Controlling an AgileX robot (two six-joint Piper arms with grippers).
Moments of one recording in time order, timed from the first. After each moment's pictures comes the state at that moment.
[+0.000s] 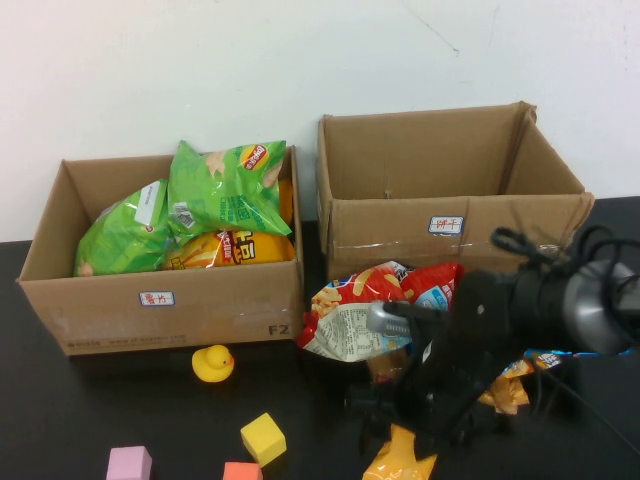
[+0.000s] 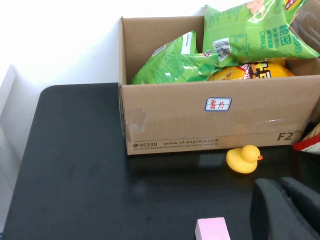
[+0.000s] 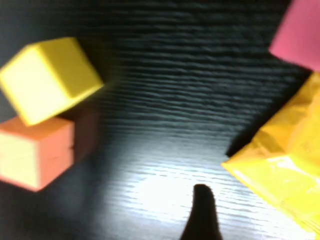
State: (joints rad) right arm 0.63 2.01 -1.15 0.50 0.60 0.19; left arm -0.14 0.08 -0.38 0.07 0.74 -0.16
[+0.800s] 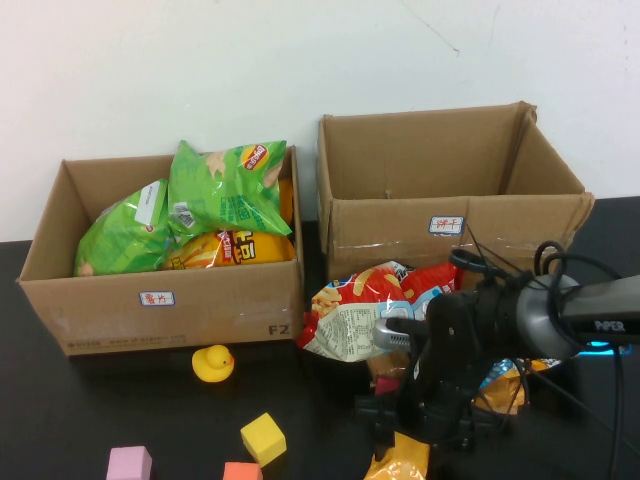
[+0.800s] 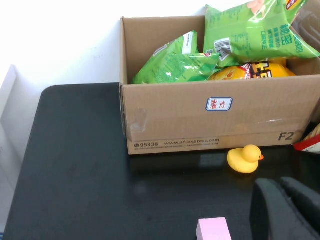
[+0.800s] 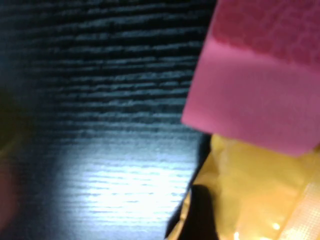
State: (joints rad) right arm 0.64 2.17 -1.23 0.29 0.60 0.44; left arm -0.14 0.08 -0.38 0.08 0.74 -0.16
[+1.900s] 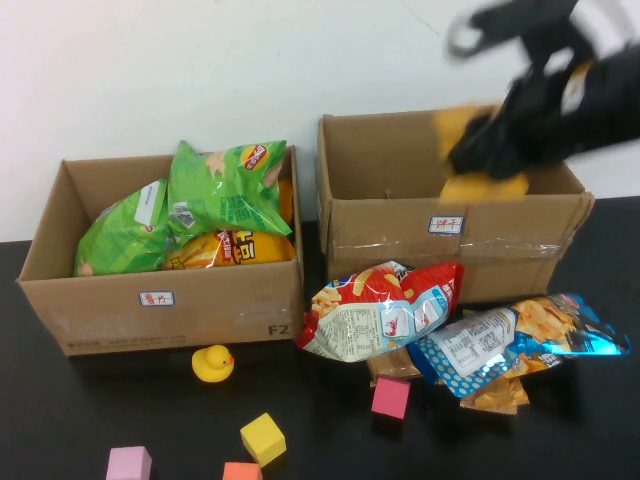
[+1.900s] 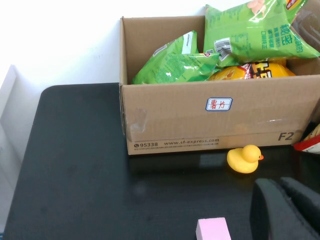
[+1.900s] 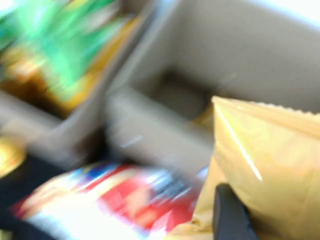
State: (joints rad) right arm 0.49 1.60 -1.44 -0.05 0.67 -0.01; left arm -0.14 0.08 -0.38 0.08 0.74 -0.16
